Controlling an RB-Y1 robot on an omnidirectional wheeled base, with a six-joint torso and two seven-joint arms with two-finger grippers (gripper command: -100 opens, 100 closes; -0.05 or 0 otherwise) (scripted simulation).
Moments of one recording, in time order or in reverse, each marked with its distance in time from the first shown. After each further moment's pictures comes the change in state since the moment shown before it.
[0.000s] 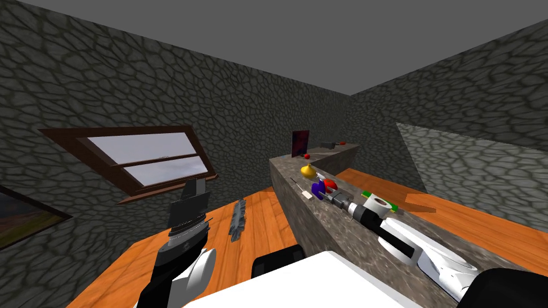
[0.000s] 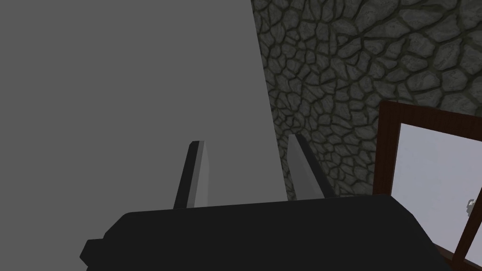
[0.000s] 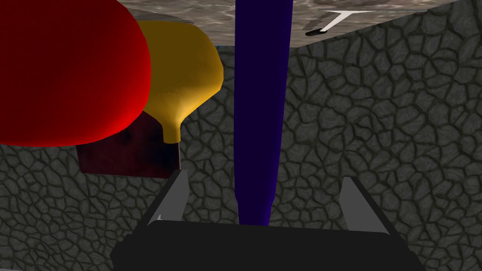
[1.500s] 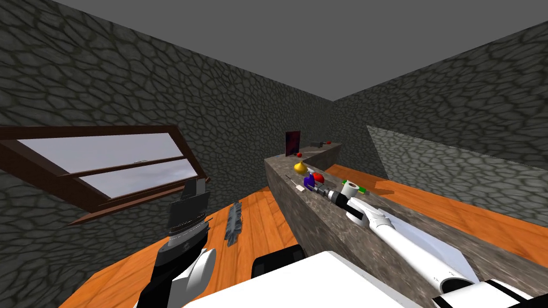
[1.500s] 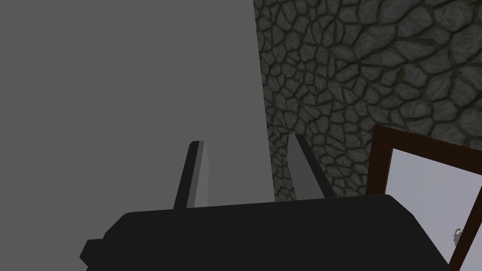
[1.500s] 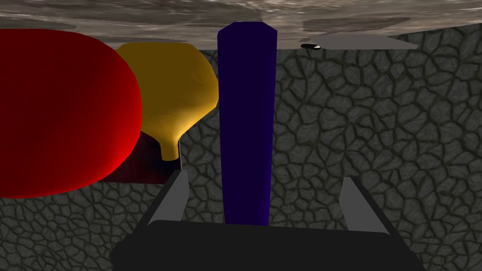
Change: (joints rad) left arm 0.000 0.000 0.000 0.000 0.000 0.000 0.000; right arm -0.435 -0.004 0.169 0.425 0.061 -0.121 -0.015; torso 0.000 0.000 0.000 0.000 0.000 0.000
